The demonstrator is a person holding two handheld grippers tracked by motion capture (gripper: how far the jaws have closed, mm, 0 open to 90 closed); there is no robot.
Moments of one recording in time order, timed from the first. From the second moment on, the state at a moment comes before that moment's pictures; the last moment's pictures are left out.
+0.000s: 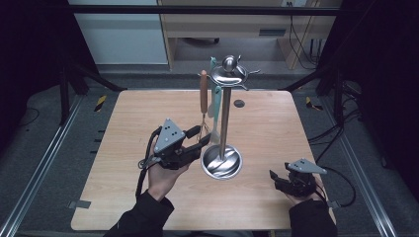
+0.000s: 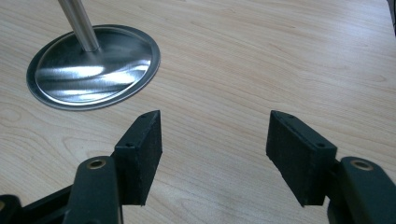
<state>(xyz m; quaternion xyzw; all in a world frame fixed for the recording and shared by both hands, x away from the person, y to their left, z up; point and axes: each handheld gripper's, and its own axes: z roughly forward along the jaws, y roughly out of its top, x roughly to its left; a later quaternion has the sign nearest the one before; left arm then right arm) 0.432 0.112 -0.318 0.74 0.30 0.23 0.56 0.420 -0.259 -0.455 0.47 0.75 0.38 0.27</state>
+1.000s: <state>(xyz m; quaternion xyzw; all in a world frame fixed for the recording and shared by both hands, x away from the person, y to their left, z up) 0.430 0.227 -0.435 0.78 0.40 0.23 0.43 0.419 -0.262 -0.457 0.49 0.74 0.37 0.27</state>
